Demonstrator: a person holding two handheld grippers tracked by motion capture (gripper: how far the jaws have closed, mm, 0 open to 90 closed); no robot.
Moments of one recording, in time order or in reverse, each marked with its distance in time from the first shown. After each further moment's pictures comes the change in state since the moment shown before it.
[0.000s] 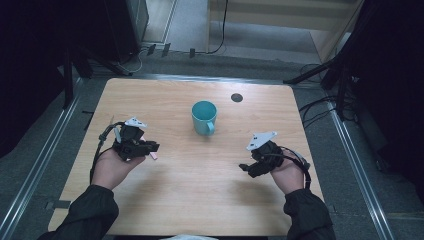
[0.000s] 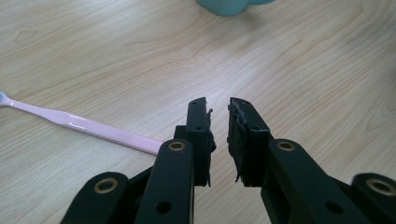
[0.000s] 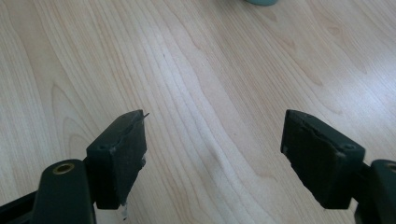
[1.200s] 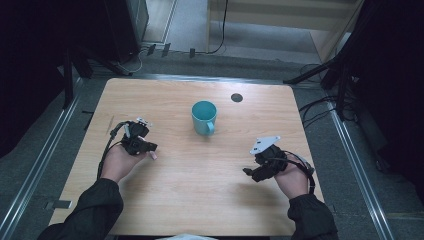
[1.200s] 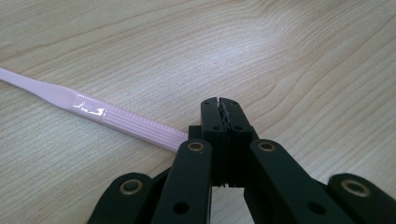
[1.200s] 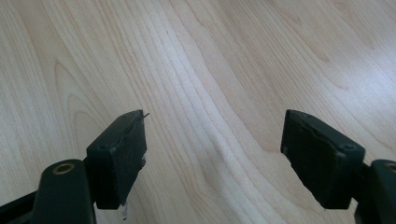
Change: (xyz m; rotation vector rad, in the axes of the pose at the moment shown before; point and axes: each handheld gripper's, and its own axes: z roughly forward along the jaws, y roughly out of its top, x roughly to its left) left arm 0.037 -0.001 0.059 0.172 0.038 -0.057; right arm 0.004 -0.012 -0.004 0.035 0.001 0.014
